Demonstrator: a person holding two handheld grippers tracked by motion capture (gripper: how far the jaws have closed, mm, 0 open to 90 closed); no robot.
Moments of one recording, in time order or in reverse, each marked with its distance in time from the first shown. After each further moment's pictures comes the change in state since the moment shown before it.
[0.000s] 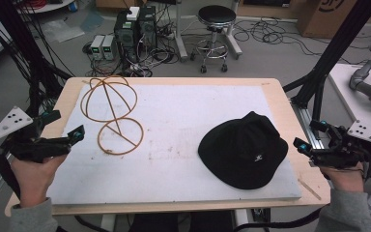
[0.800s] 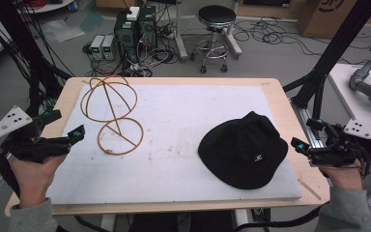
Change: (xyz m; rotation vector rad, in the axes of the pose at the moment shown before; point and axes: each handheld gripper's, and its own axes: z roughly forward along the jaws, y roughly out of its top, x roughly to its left) left arm -0.002 0.002 0.000 0.001 -0.011 -0.006; right arm -0.002 0.004 0.009 0.024 0.043 -0.023
